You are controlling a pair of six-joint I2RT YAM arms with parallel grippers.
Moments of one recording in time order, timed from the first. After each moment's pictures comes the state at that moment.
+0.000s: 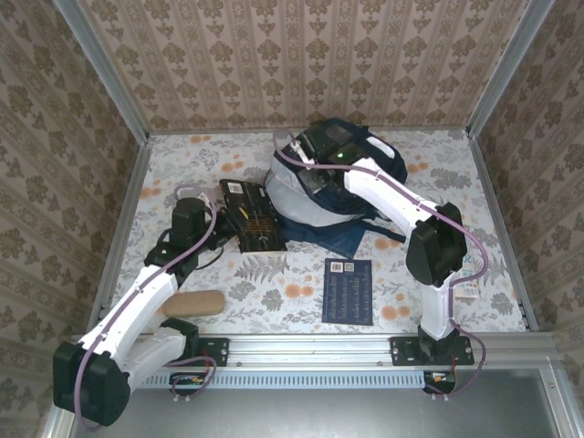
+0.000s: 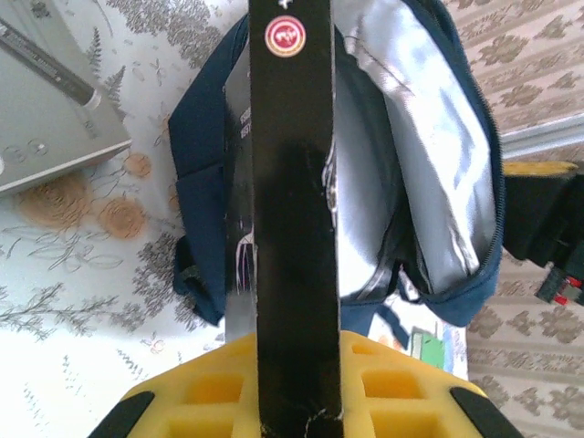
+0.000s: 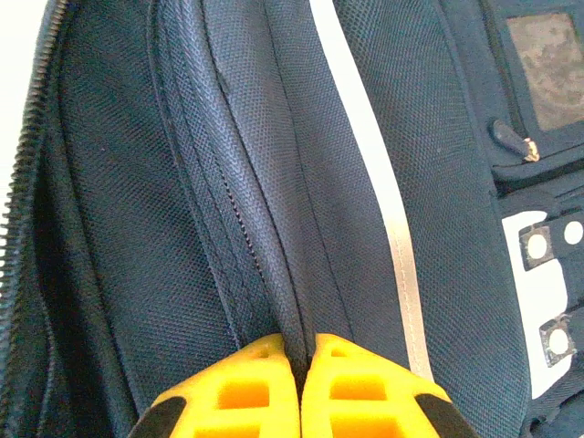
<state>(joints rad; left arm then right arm) -0.38 0.96 0.64 -0.18 0.27 -0.94 0.58 1.96 1.85 -0.83 0.22 -0.04</state>
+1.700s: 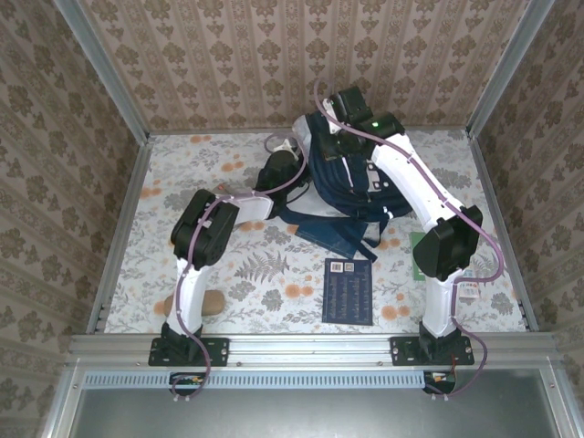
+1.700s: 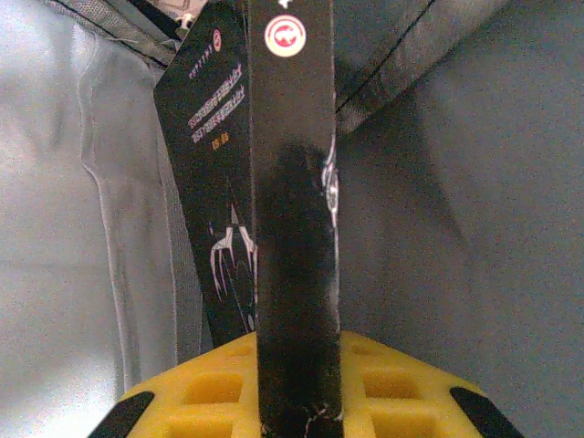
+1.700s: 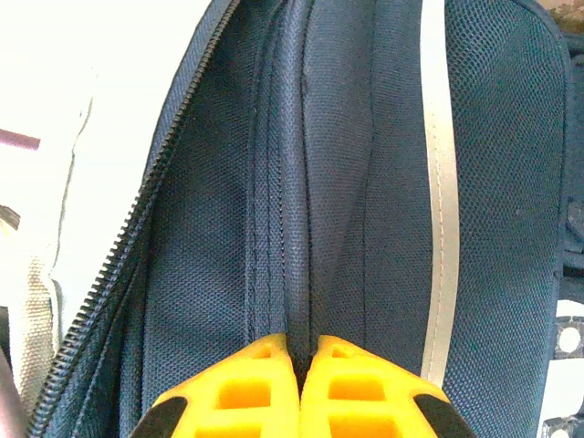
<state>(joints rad) -0.63 2.18 1.38 0.69 0.18 -1.22 0.44 1.96 2.10 -0.99 0.01 0.16</state>
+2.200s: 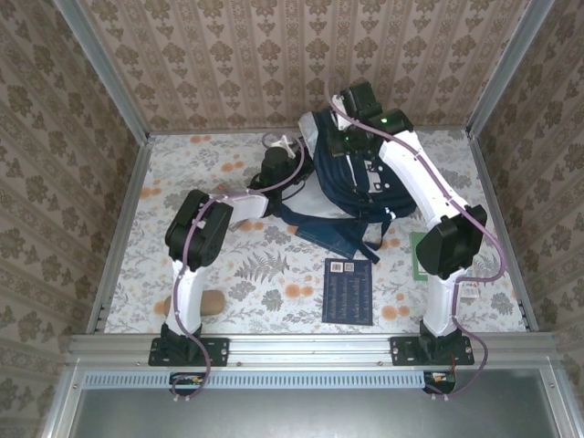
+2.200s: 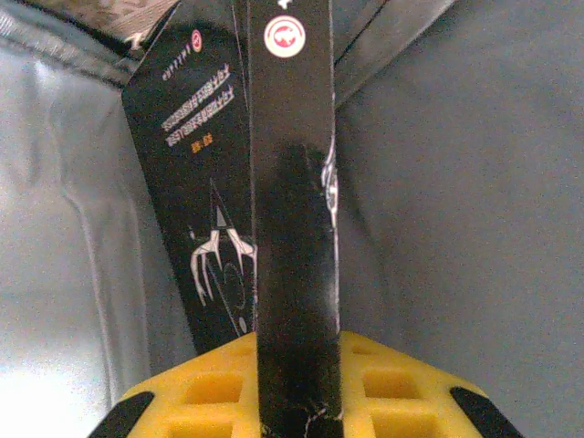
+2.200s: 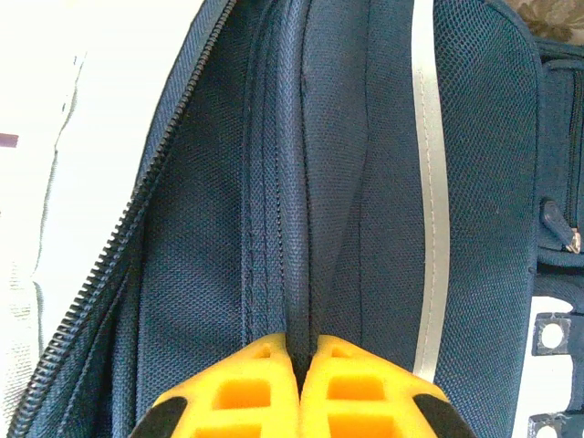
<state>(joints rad) -0.60 2.14 1.36 0.73 0.28 -1.20 0.37 1.96 2.11 -0.99 -0.05 0.16</state>
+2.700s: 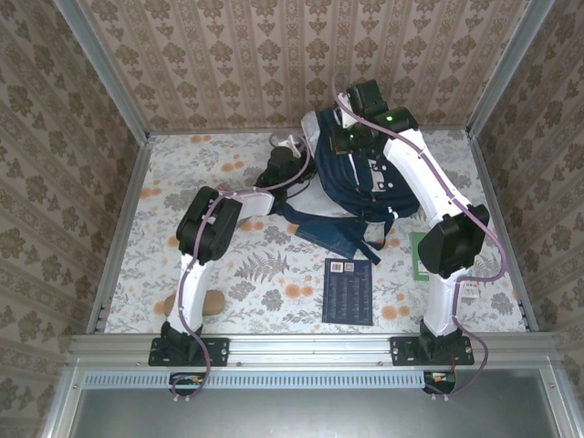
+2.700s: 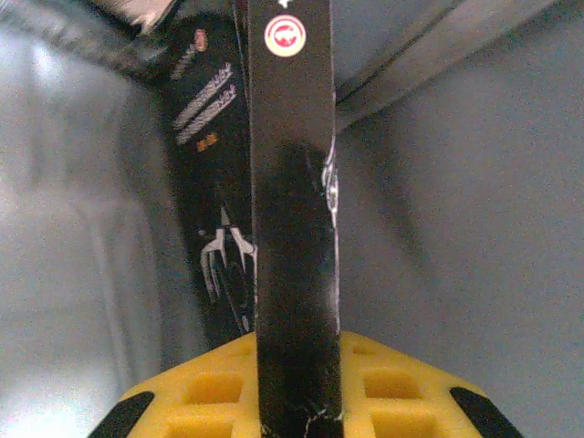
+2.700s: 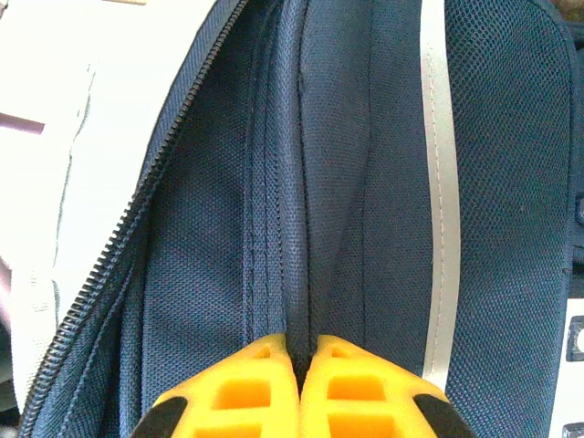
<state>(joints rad) -0.61 2.26 1.47 0.70 0.32 -1.19 0.35 1.96 2.10 -0.99 -0.11 0.18</state>
